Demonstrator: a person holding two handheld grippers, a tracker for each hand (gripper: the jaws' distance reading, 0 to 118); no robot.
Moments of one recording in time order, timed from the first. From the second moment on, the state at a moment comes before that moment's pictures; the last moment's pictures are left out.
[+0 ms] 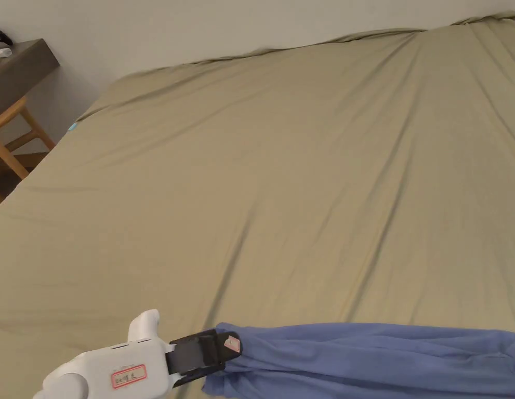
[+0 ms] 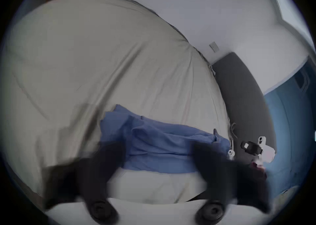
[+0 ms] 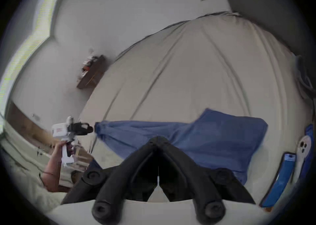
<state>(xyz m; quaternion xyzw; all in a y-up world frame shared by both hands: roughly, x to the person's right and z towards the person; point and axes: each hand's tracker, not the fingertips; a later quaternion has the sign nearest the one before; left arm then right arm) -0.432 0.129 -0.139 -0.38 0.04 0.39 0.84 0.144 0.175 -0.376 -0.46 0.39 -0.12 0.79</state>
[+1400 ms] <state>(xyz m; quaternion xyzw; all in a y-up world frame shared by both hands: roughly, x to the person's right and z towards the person) -0.389 0.209 -0.179 -0.42 0.06 0.24 0.87 0.113 0.194 -0.362 -0.47 0.34 -0.02 0.81</state>
